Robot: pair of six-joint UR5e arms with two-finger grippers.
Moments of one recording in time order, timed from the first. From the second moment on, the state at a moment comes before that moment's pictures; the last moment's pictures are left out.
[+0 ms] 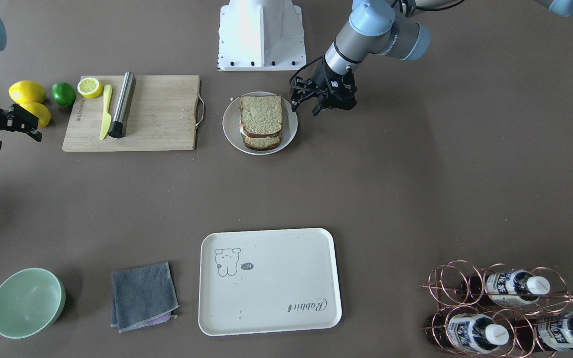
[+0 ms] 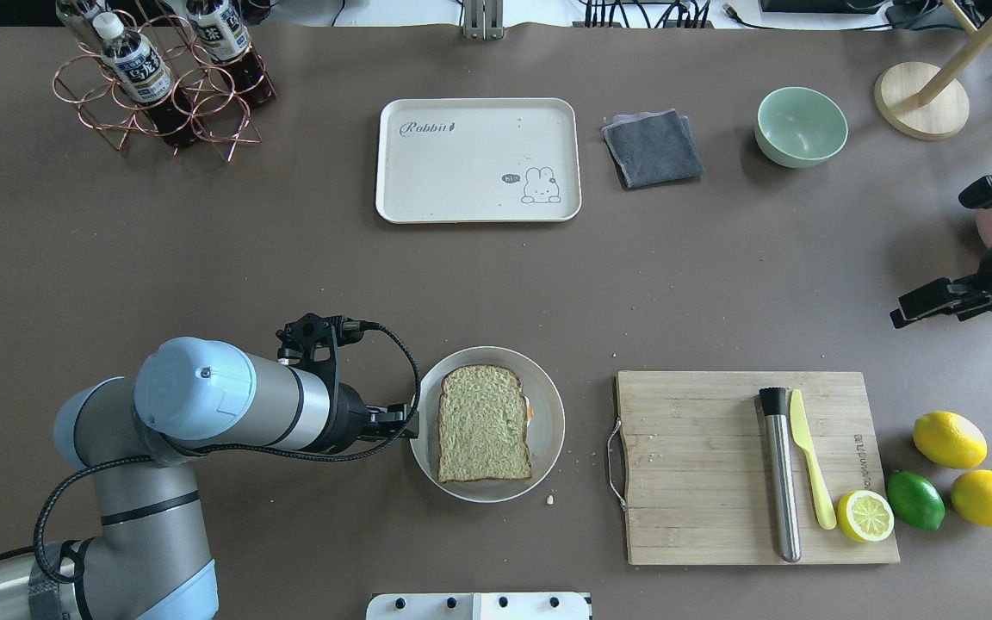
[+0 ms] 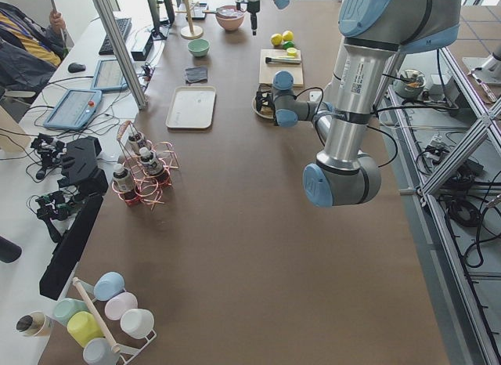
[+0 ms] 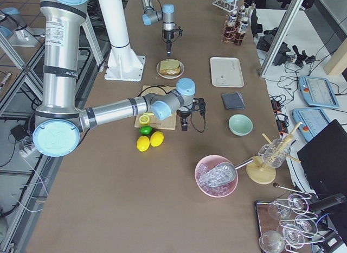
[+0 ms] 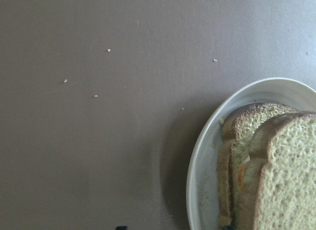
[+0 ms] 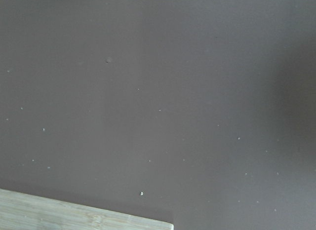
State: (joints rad) left arm -0.36 -1.94 -1.81 -2.13 -1.85 -1.43; right arm 1.04 -1.70 1.87 -1.20 2.29 0.60
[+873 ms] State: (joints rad) left arm -0.36 -1.99 -1.75 -2.13 -1.84 -1.43; right arm 1.08 -1.73 1.85 -1.20 2.29 0.51
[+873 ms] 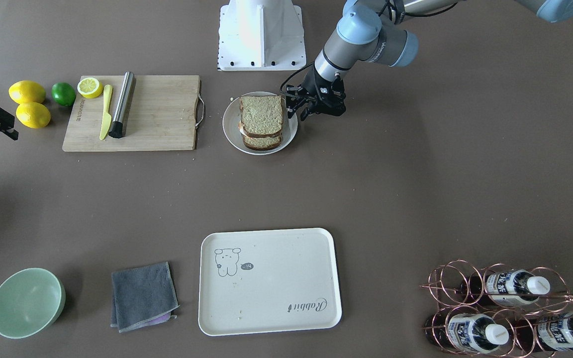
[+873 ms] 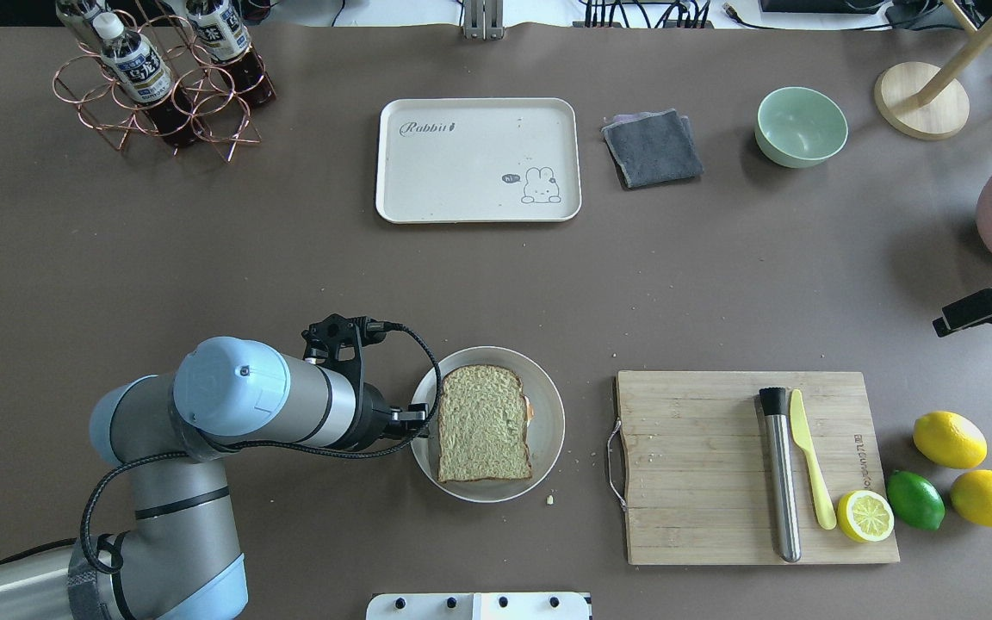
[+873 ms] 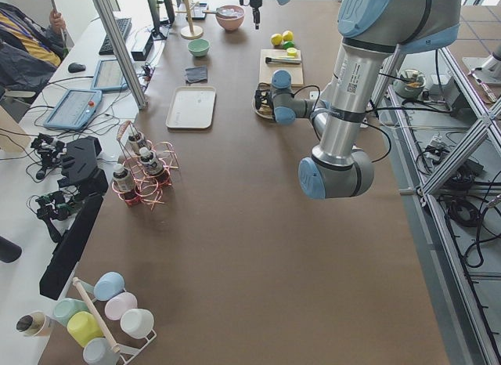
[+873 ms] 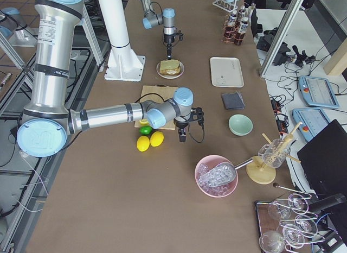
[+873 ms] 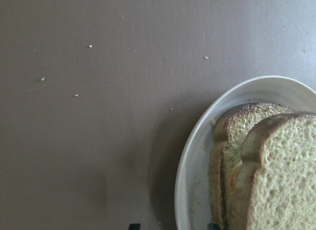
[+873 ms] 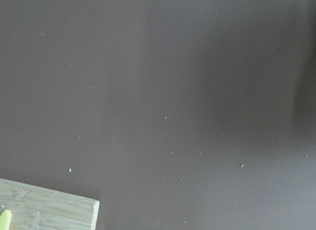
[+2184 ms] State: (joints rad) left arm -0.36 -2.00 -1.73 -2.13 -1.81 -1.43; right arm 1.08 -1.74 1.85 -1.20 2.29 0.51
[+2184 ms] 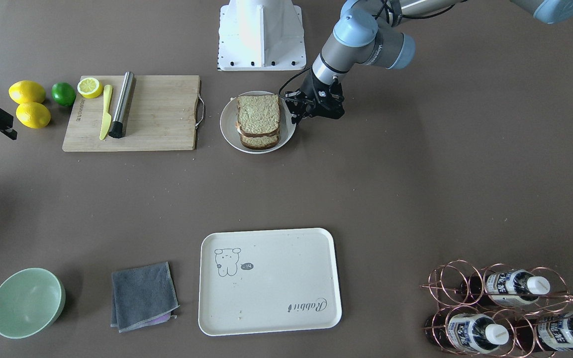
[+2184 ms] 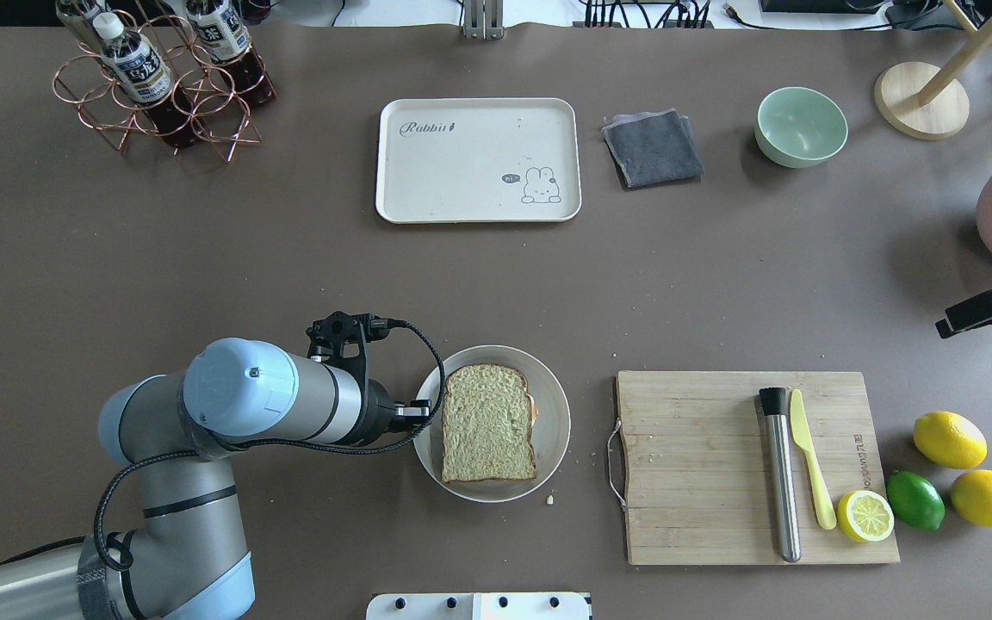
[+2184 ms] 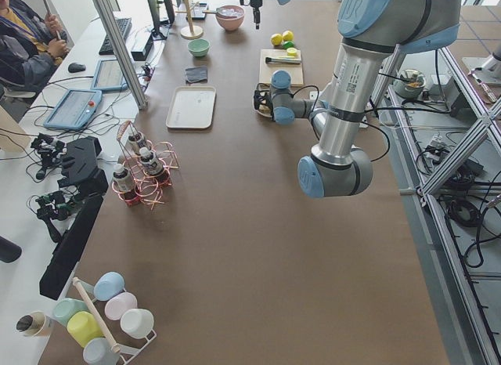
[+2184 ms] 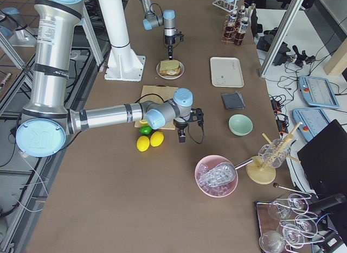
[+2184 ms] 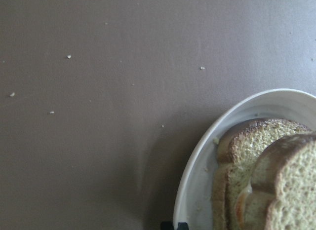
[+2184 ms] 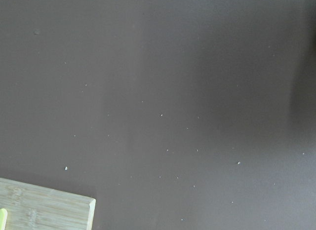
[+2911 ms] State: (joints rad) left arm -0.39 -2.00 -1.75 -2.14 -1.80 -1.47; right arm 1.08 -1.74 1.85 -1.20 2.29 0.51
